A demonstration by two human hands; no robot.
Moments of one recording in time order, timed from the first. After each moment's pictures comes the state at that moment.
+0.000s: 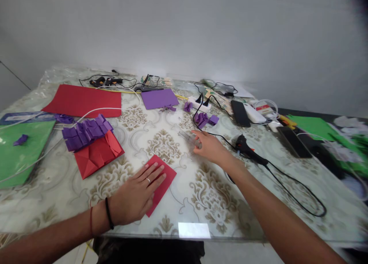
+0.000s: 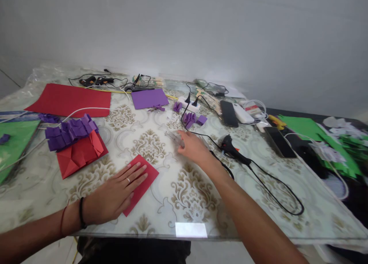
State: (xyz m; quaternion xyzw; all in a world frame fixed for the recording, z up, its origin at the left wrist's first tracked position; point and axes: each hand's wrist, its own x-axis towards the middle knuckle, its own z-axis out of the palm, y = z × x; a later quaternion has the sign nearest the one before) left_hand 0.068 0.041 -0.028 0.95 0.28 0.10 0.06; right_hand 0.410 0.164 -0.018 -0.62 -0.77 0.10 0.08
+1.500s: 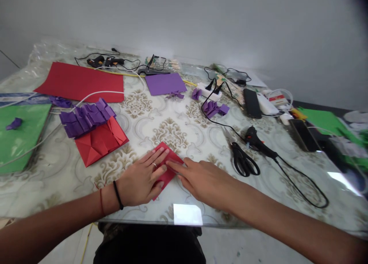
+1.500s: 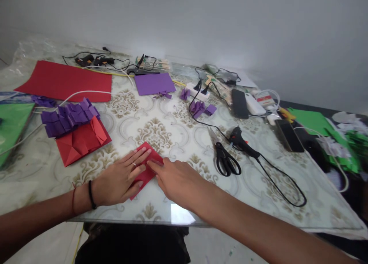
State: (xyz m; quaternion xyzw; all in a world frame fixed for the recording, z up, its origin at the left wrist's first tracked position) left_hand 0.069 0.052 -0.034 0.94 0.28 0.15 0.10; right_hand 0.298 0.053 0.061 -0.48 -0.84 0.17 -0.18
